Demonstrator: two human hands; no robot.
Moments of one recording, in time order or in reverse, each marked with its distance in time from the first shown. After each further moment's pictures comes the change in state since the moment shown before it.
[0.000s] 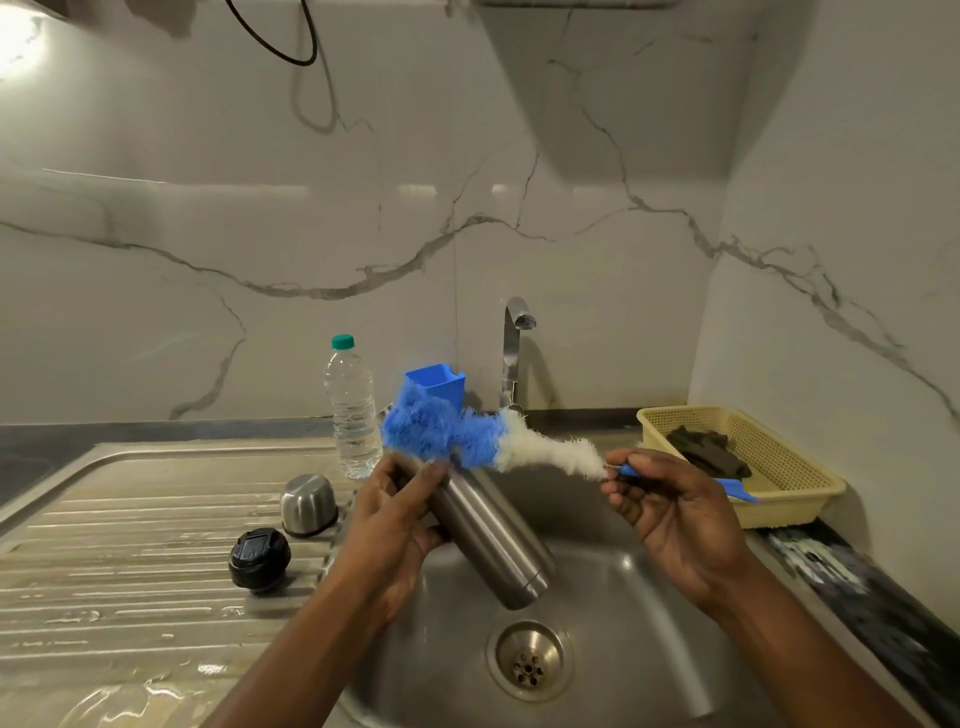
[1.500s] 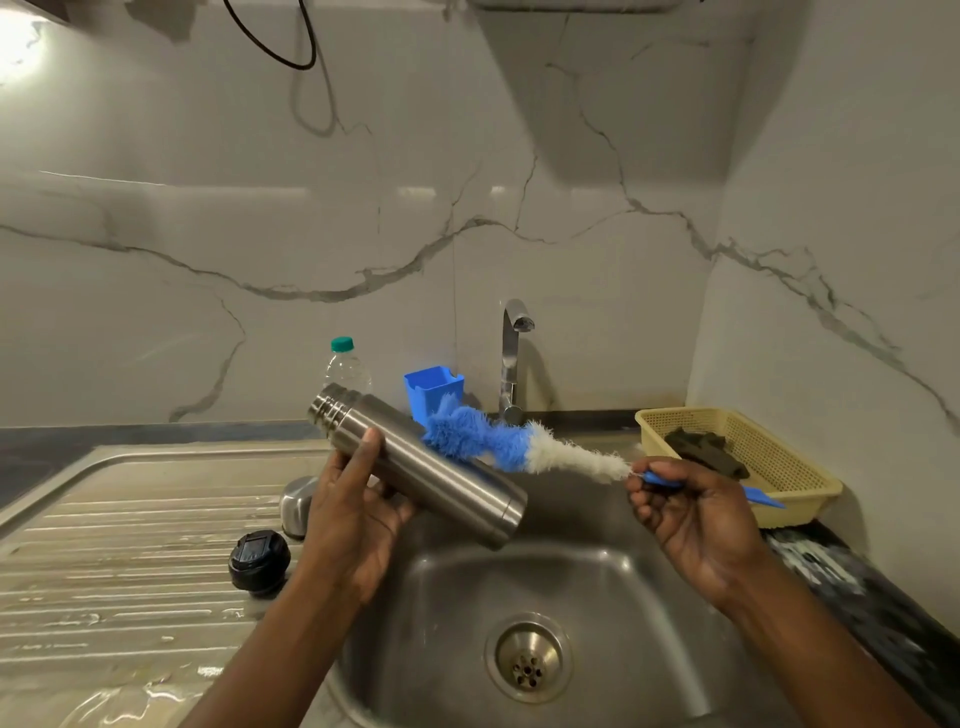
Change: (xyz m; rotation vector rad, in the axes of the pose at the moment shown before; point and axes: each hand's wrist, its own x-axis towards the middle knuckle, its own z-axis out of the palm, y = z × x) left_hand 0.008 0.020 -0.009 -0.234 0.109 0.063; right_hand 0.006 -0.006 -0.025 0.015 0.107 0.083
